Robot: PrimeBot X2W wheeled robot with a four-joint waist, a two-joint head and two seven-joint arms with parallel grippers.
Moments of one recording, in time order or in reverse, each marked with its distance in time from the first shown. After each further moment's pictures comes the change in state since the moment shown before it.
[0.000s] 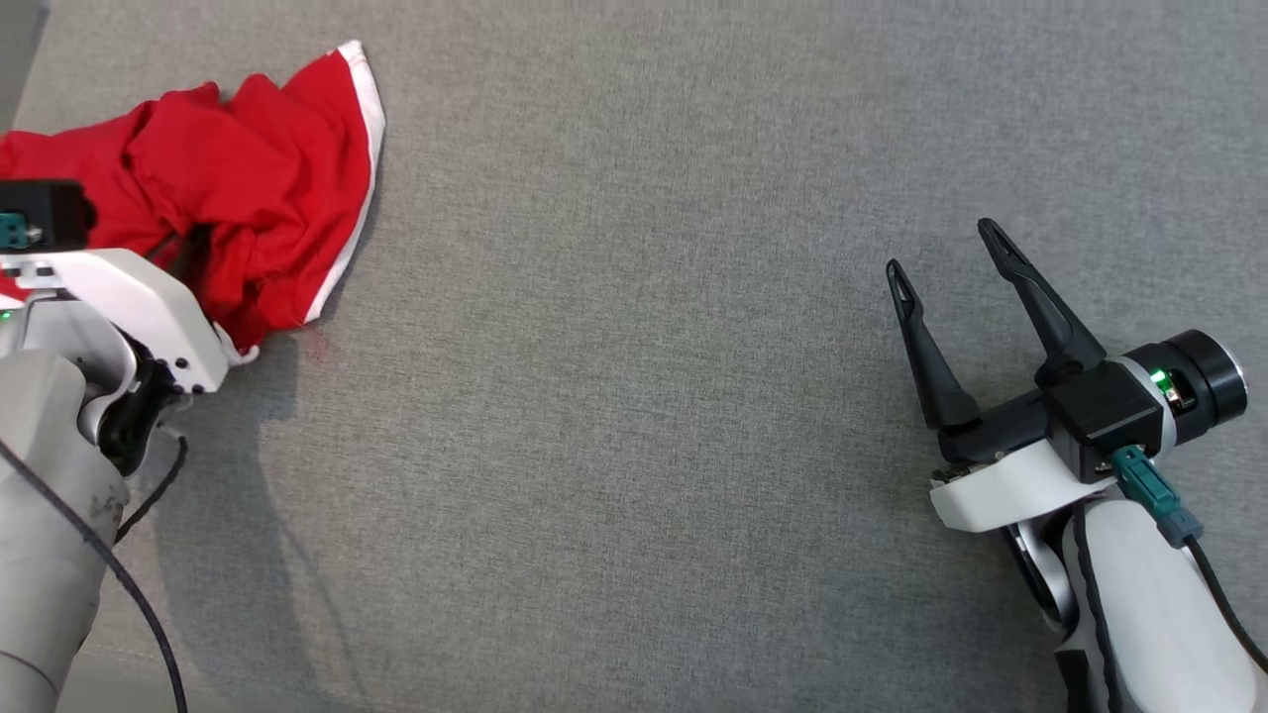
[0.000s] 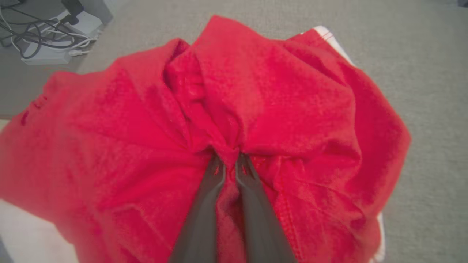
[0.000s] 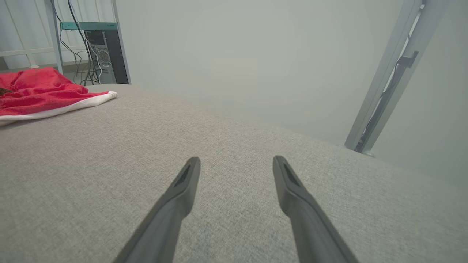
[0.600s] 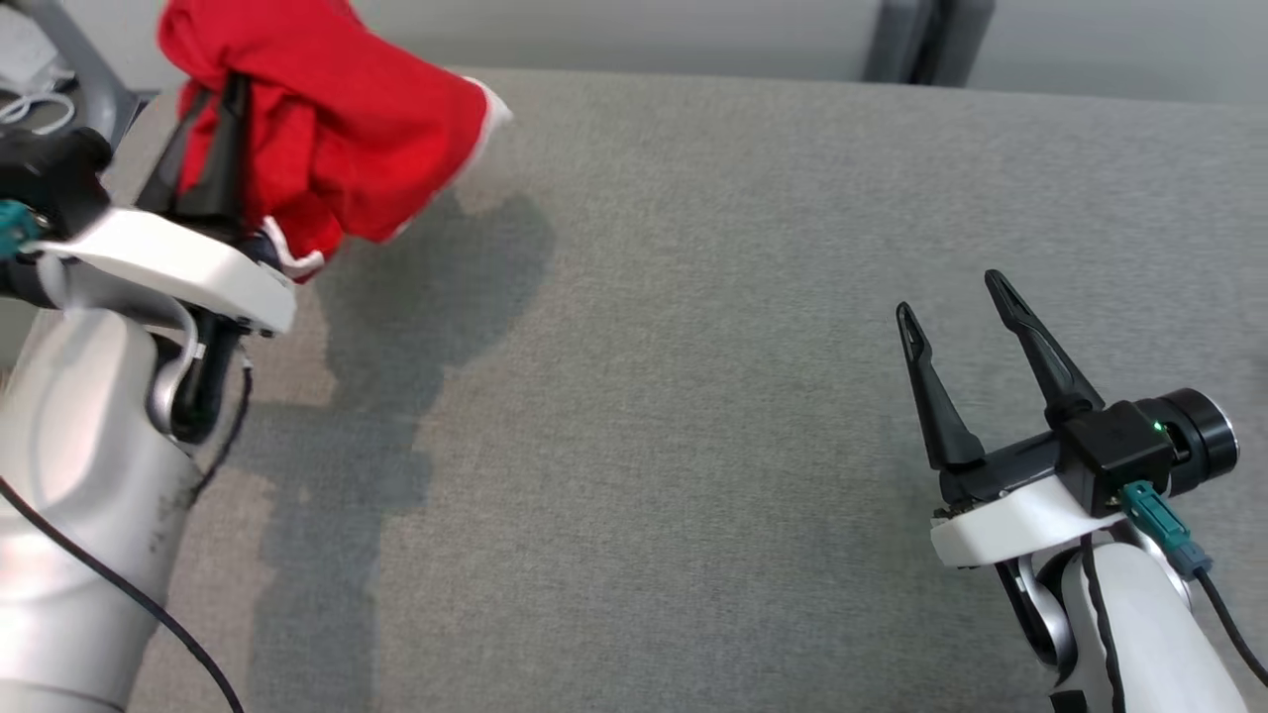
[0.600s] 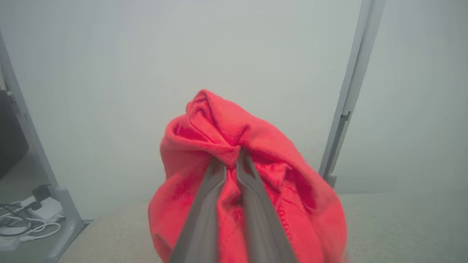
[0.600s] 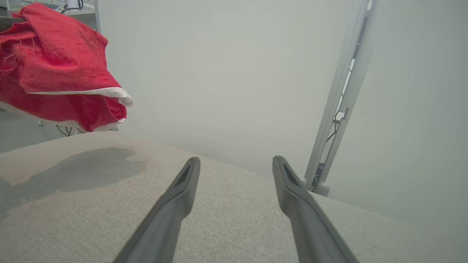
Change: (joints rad) left arm 0.095 -0.049 0.220 -0.365 0.193 0.017 -0.283; right arm 0.074 0.033 -0.033 0.003 0.053 0.000 0.000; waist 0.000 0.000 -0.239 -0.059
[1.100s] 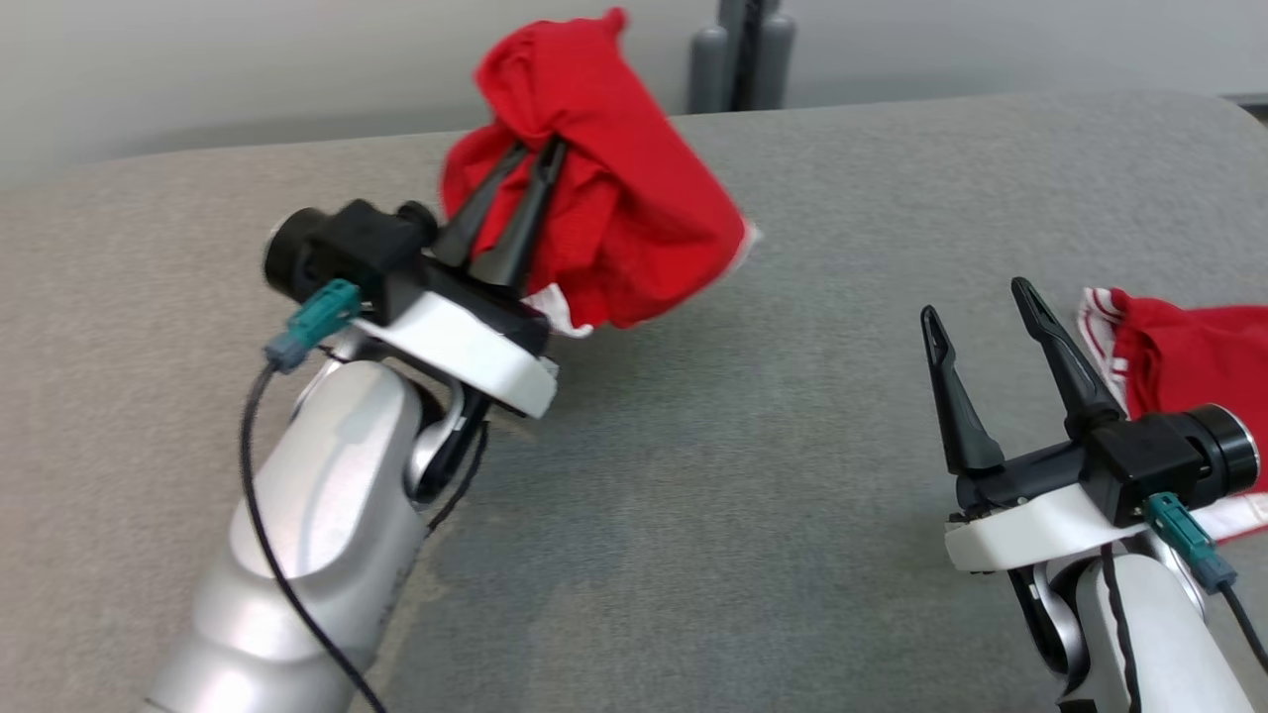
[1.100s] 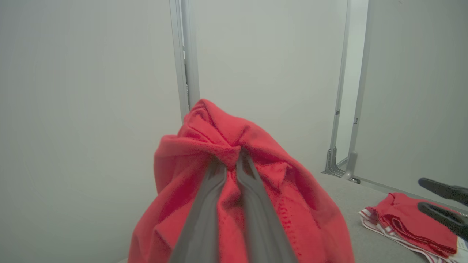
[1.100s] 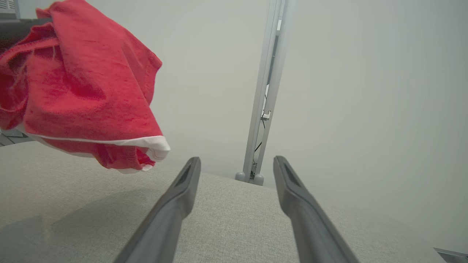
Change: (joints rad) left arm 0.134 -0.240 -0.027 -0.251 0.287 -0.010 0.000; right arm 0.037 0.012 -0.048 -0.028 0.008 0.000 0.000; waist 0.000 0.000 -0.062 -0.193
